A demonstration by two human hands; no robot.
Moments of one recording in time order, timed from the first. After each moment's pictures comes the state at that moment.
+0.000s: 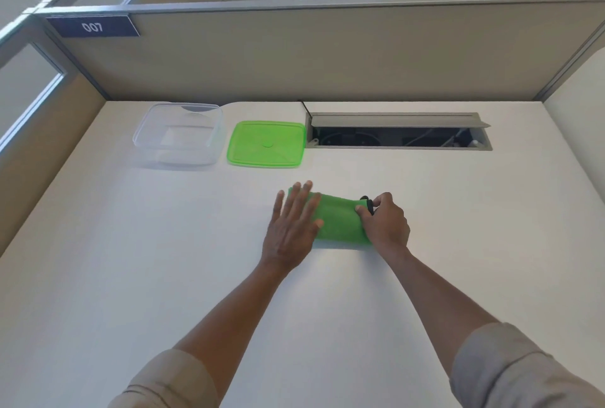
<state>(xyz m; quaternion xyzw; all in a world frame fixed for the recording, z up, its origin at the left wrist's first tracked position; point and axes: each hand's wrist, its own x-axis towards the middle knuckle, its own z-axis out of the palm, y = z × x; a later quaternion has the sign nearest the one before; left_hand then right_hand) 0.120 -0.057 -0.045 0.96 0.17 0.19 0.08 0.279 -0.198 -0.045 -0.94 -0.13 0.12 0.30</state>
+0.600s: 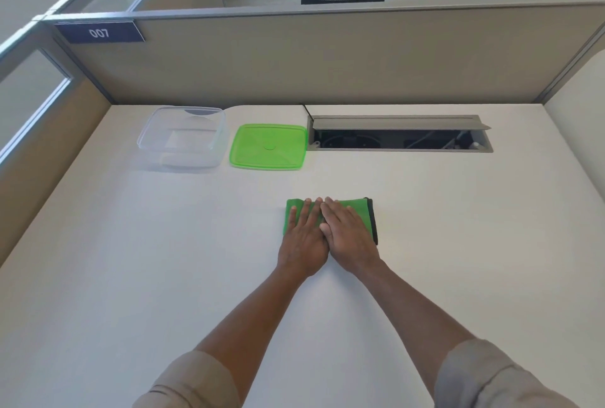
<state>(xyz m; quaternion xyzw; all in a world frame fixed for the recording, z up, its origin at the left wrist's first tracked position) 0.130 -0.084 -0.057 0.97 0.22 -0.01 0.08 0.227 -0.177 -0.058 -0.84 -0.49 0.09 0.19</state>
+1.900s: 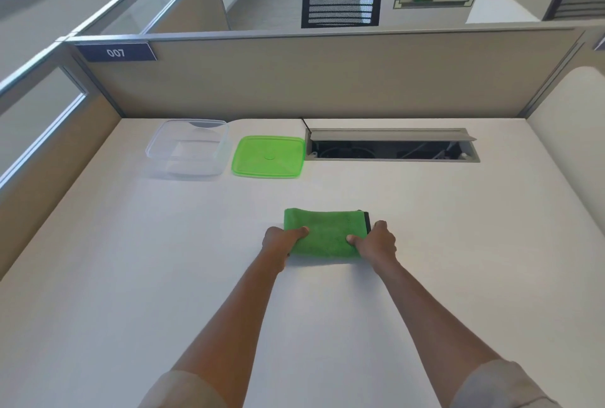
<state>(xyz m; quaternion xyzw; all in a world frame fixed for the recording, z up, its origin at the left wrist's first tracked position) 0.115 -0.058 -0.022 0.53 0.58 0.04 0.62 0.248 -0.212 -0.026 -0.90 -0.02 0.30 0.31</state>
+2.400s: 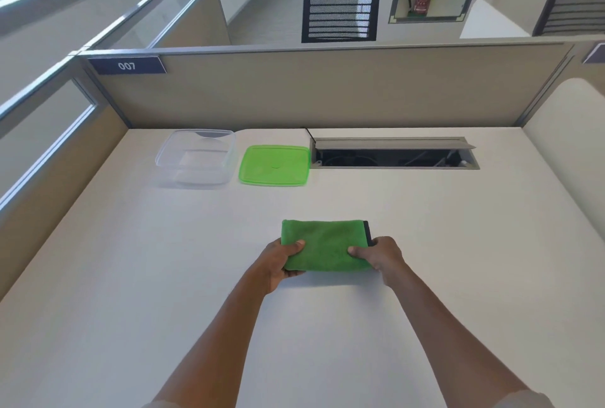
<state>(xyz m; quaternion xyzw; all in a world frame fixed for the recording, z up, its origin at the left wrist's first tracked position) 0.070 -0.048 -0.016 0.46 0.45 0.00 0.77 0.230 -0.222 -0.011 -0.84 -0.02 0.35 0.40</state>
